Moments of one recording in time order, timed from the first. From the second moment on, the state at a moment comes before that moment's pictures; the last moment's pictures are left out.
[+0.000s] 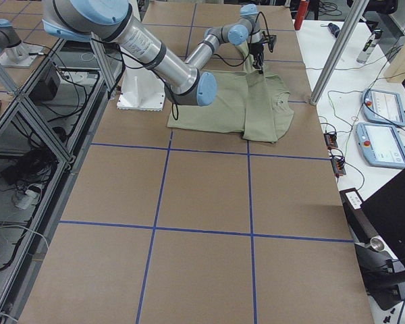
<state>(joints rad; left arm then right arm) -1.58 -1.54 -1.85 -1.73 -2.28 0.03 0.63 -0.42 1.17 -1.57 1.62 1.43</state>
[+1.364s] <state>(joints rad) -1.58 -1.55 -1.84 -1.74 -2.28 0.03 0.57 -0.30 0.91 -1.28 1.47 1.43</state>
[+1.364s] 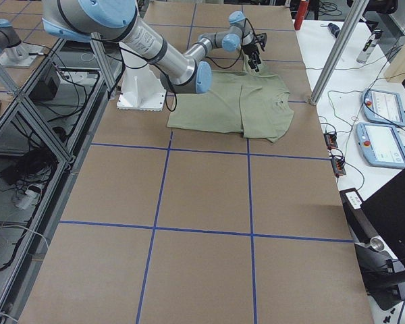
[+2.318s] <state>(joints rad) -1.43 -1.58 -1.49 -2.35 -2.28 -0.16 1.01 -0.64 1.23 -1.51 2.07 0.80</state>
